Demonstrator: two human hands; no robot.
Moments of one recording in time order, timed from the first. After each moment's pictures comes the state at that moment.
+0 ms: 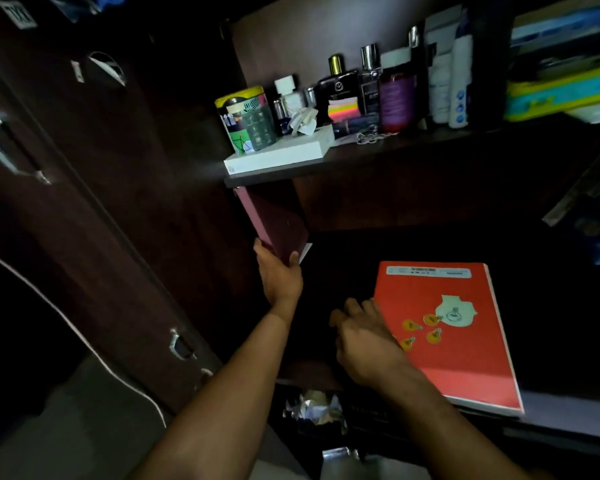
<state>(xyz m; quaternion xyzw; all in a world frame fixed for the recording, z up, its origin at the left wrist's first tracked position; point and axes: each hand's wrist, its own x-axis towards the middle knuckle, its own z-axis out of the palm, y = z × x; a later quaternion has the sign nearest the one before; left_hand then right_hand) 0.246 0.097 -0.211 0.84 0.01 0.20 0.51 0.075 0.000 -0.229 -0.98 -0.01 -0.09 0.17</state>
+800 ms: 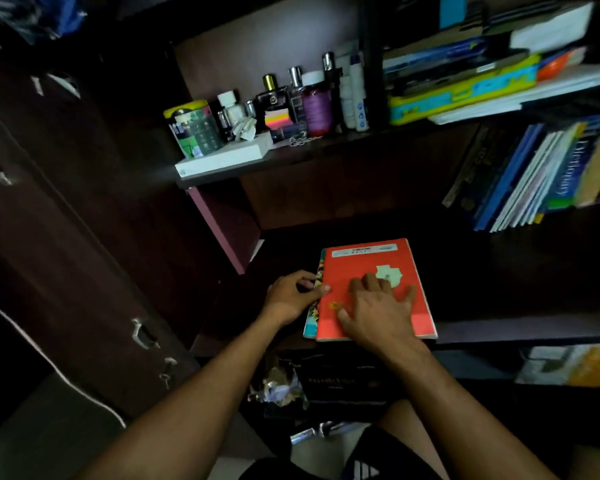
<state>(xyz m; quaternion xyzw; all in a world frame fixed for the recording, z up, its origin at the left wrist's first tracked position) 0.146 0.072 -0.239 0.91 -0.25 -0.08 0.34 -0.006 -0.053 -0.232 -0.96 0.22 -0.10 0.14</state>
